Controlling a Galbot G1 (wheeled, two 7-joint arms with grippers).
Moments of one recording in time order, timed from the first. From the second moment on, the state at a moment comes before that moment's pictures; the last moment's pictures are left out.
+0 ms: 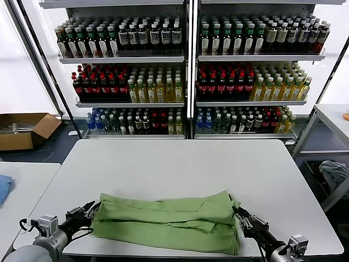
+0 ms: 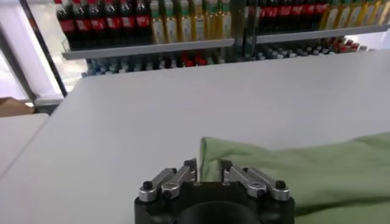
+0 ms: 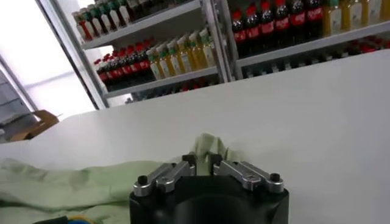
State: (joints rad) left arm 1.58 -0.98 -0.77 -2.08 -0.54 0.58 0.09; right arm -1.69 1.14 0.70 2.14 0.65 -0.33 -0.19
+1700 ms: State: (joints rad) left arm 1.63 -1.13 -0.78 -2.08 -0.58 0.56 0.01; right arm -1.73 1.14 0.89 2.13 0.70 -0.22 -0.21
